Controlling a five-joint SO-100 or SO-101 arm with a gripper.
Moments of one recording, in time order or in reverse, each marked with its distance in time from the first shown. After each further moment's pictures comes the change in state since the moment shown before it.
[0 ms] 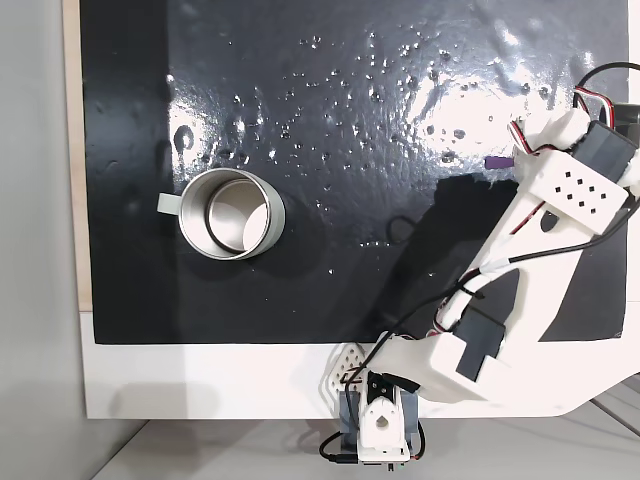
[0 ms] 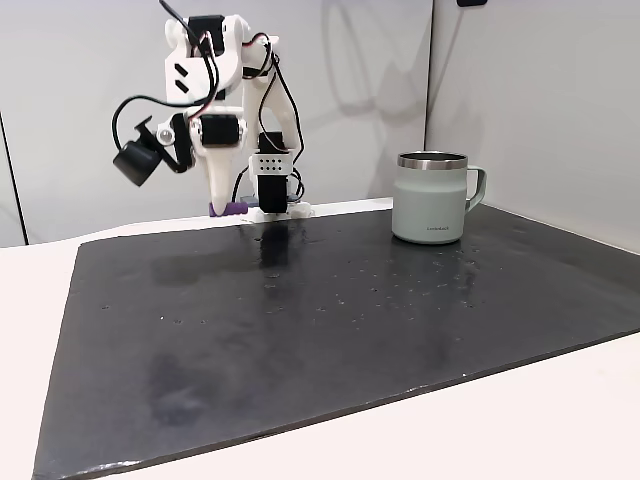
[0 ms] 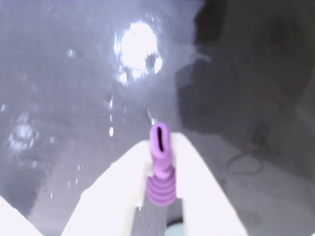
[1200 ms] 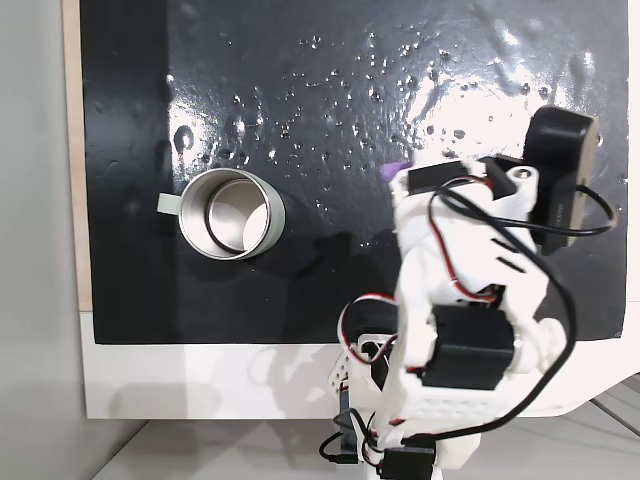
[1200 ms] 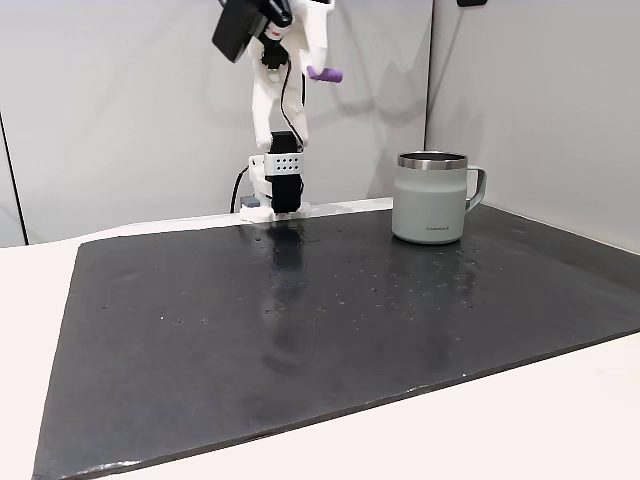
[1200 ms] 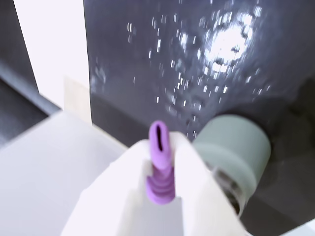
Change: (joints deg) arm -29.0 43.1 7.6 7.1 17.0
